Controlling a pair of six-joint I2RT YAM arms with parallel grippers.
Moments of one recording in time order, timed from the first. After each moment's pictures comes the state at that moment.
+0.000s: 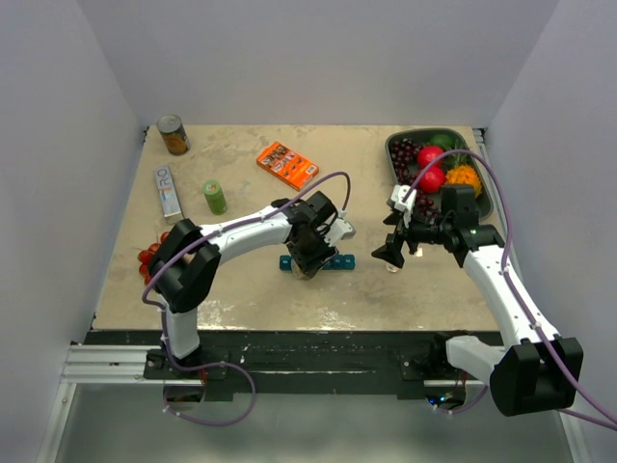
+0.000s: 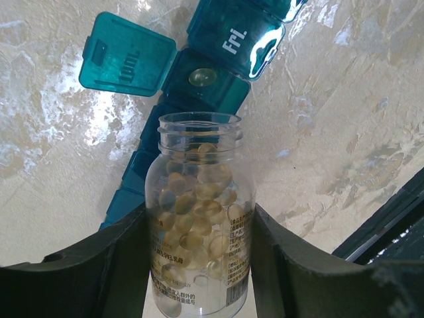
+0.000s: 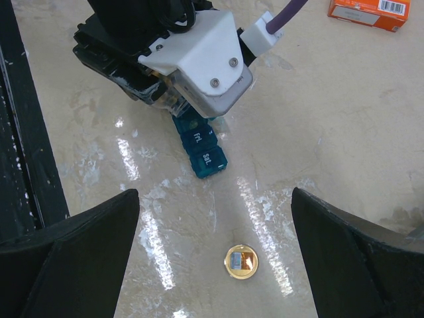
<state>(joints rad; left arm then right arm) -0.82 1.88 1.37 -0.76 0.14 0.18 0.12 1.10 0.87 -0.57 -0.88 -0.67</state>
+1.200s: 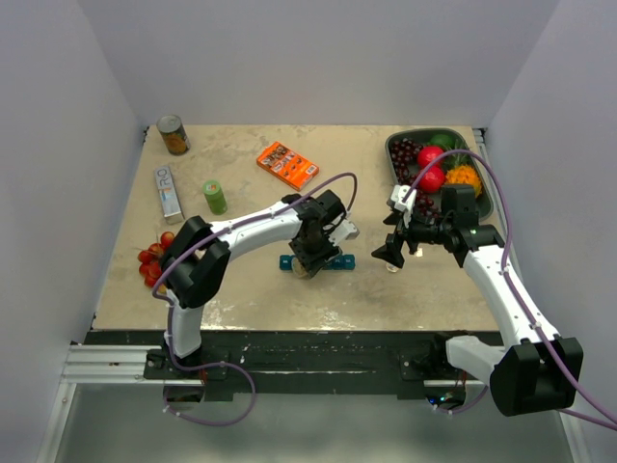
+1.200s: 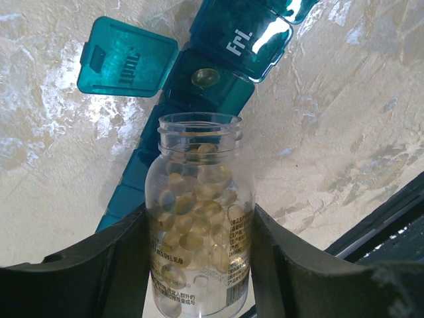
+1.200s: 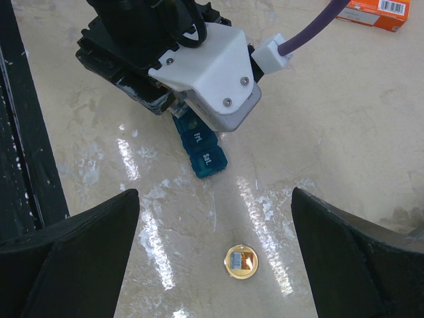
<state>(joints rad) -0.84 1.95 1.48 -0.88 0.09 0.16 0.12 1.10 0.87 -0.57 -0.88 -0.67</state>
